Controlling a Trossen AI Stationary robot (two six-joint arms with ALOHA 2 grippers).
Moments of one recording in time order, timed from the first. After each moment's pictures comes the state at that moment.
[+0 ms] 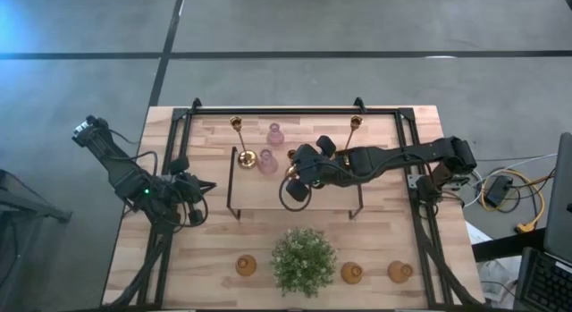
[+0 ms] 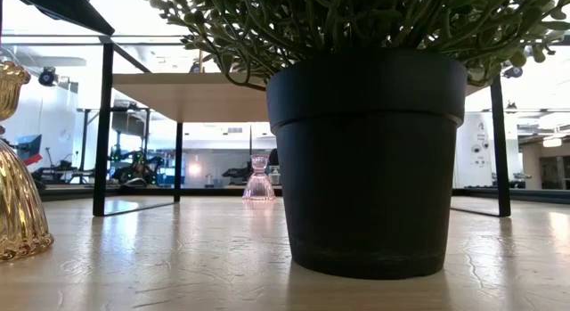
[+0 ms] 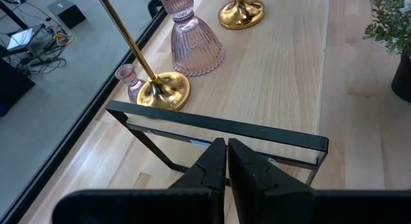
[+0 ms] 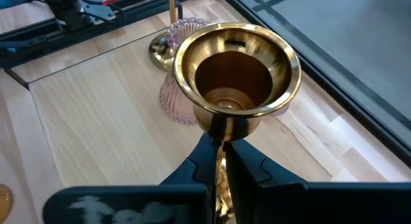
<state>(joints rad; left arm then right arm) -0.76 0.85 0.88 -1.07 -0.91 -0.76 0.14 1.70 1.60 -0.73 0.54 0.52</state>
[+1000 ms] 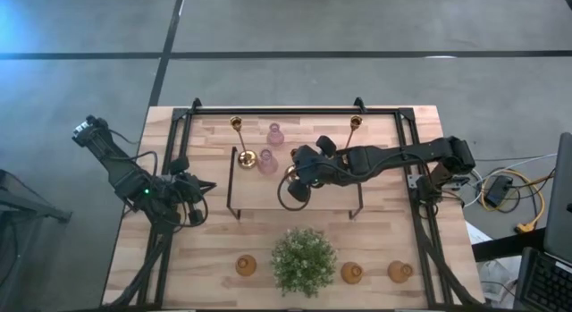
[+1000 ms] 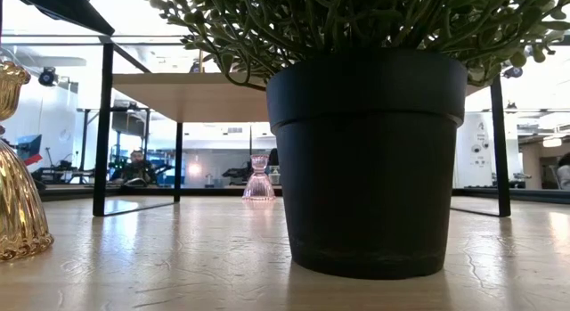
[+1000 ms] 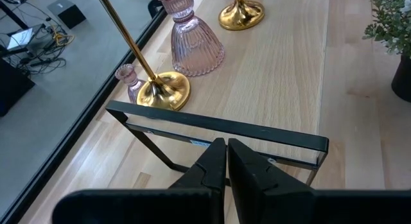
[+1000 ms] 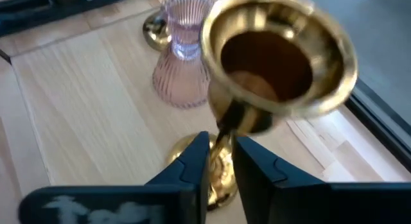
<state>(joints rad) -0.76 0.85 0.88 -1.07 -0.91 -0.76 0.13 1.71 1.60 -0.78 0.51 0.49</state>
